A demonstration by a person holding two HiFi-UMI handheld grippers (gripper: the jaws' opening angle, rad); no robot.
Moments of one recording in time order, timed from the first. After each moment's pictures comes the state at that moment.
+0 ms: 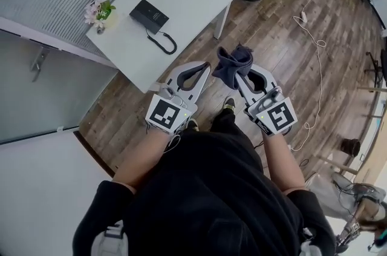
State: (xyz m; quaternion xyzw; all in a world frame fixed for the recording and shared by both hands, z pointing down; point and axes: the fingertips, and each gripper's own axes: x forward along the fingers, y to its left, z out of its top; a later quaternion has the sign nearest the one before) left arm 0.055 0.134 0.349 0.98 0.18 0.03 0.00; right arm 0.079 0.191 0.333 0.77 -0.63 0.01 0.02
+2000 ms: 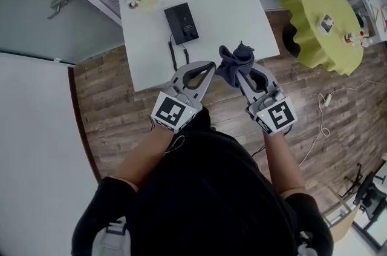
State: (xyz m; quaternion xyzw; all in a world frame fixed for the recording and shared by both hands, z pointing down) left arm 0.213 -0.010 0.379 0.99 -0.10 0.05 0.03; right arm 0.258 0.019 0.365 0.56 -0.83 0.03 0.03
